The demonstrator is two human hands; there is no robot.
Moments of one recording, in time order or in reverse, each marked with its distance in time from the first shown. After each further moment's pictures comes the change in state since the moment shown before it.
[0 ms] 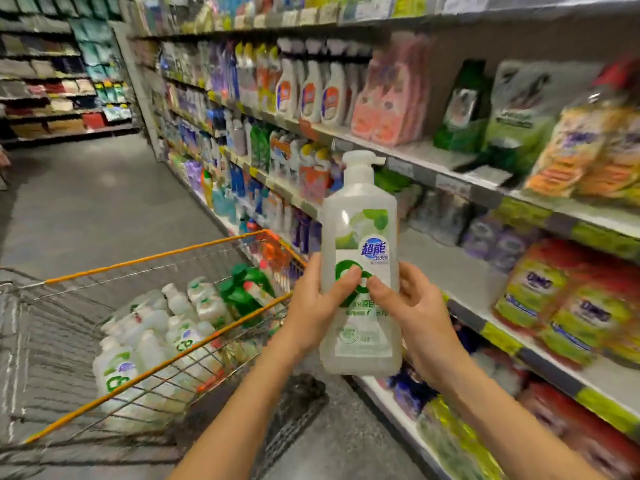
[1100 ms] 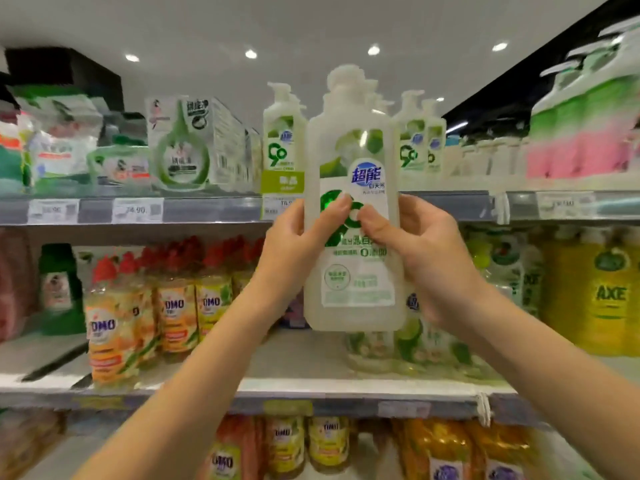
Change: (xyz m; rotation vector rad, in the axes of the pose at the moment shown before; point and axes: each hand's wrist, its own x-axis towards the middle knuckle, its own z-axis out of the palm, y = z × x) left_hand 0.021 0.231 0.529 -0.231 -0.804 0.439; right_hand -0.170 -0.347 -0.376 -0.369 0.680 -0.625
